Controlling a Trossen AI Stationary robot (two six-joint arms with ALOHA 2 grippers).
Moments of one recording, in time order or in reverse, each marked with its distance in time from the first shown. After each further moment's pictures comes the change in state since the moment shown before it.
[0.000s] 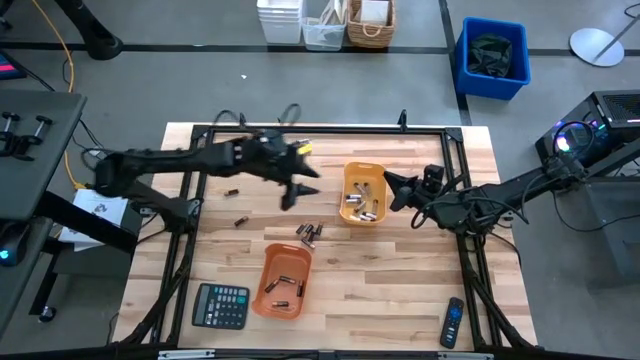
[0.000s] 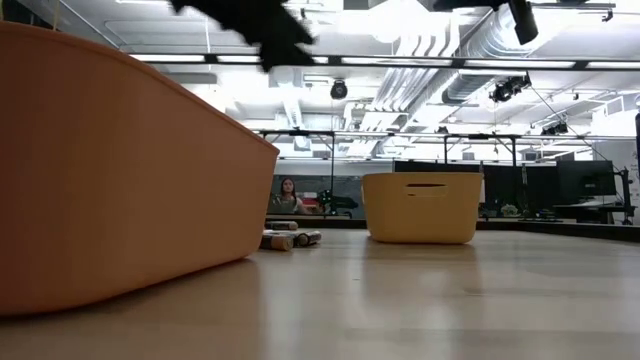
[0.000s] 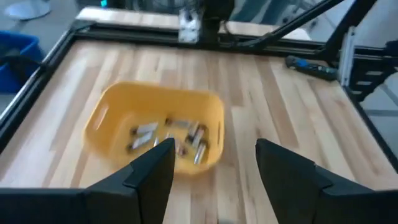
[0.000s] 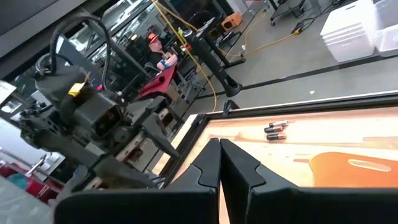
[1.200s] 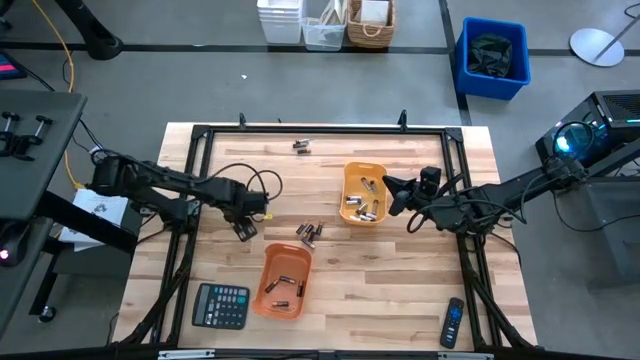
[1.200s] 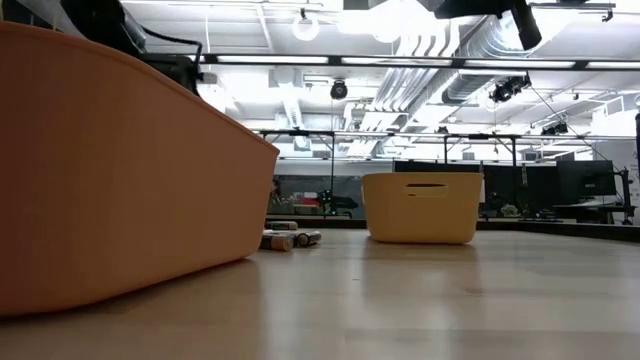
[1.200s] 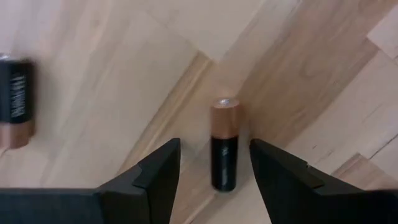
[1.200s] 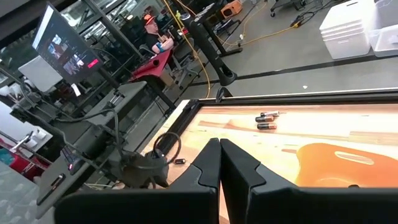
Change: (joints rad) left arm -0.143 -0.003 -0.507 -0.557 -0.282 -0.572; right arm 0.000 0.000 0.000 -0.089 -0.043 0.002
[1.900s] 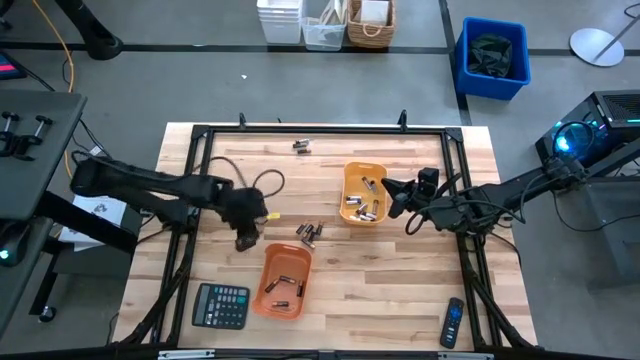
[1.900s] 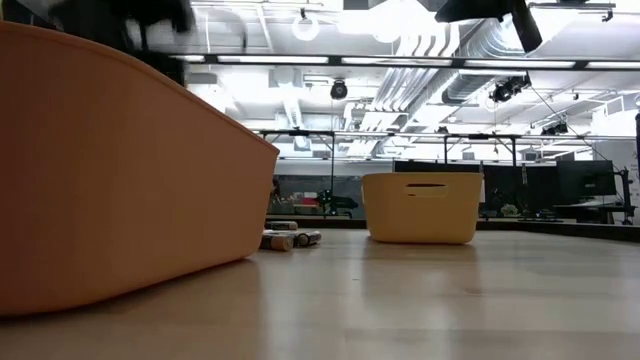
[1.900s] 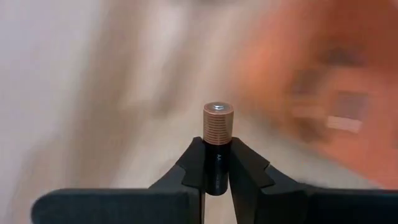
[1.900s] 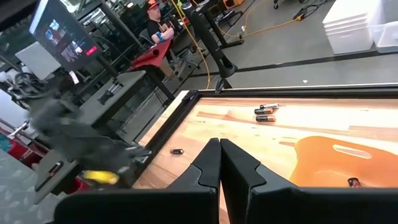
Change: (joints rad) left arm -0.107 -0.234 0.113 0.098 0.255 0.112; right arm -0.007 0.000 0.000 -0.033 -0.038 0.001
